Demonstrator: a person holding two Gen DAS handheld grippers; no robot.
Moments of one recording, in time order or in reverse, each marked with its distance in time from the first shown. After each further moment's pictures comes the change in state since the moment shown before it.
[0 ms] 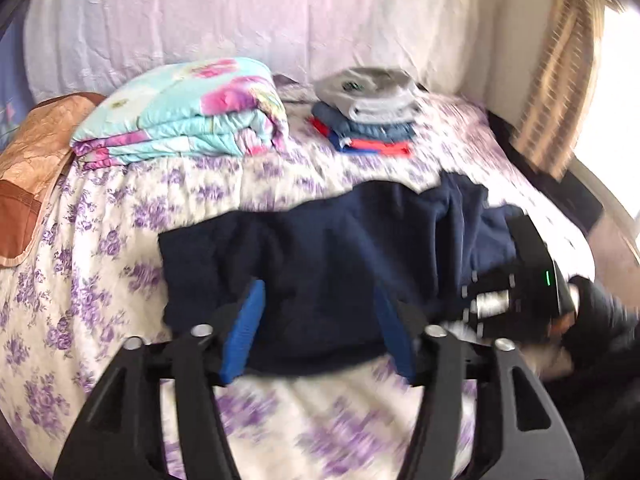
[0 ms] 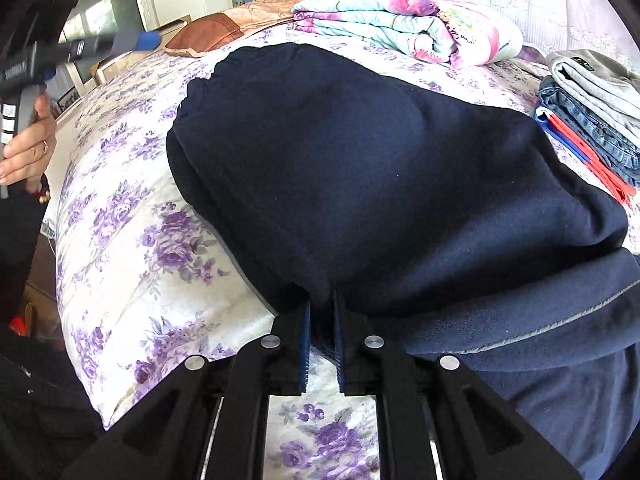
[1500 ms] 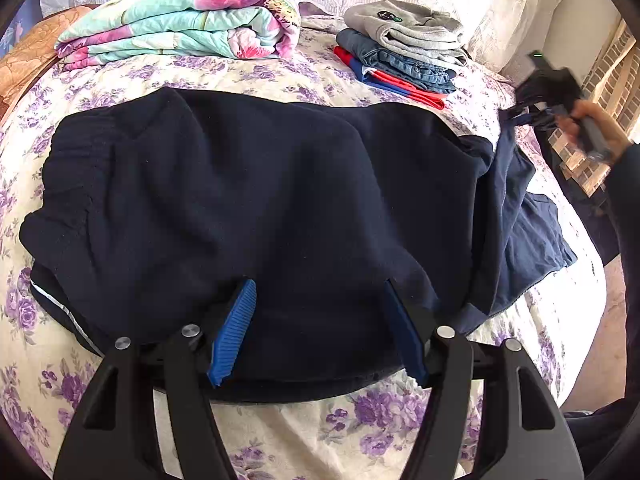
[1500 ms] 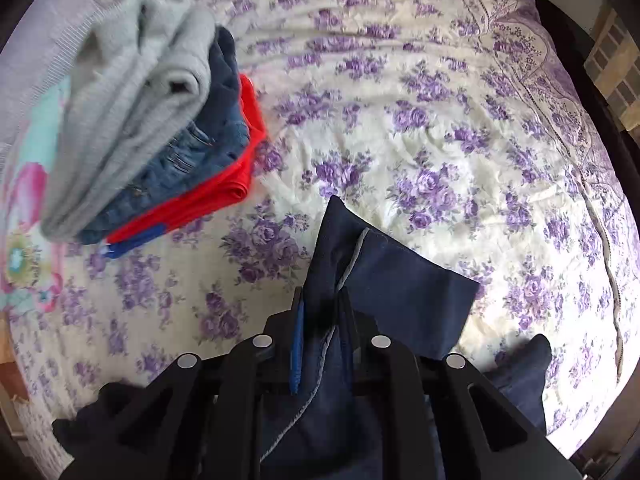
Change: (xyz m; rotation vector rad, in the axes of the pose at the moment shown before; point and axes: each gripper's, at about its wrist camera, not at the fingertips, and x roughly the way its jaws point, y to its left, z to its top) left arm 0.103 -0.020 -0.041 -0.147 0.178 -0.004; right arm -0.108 -0.354 0.056 1.038 0.112 -0.448
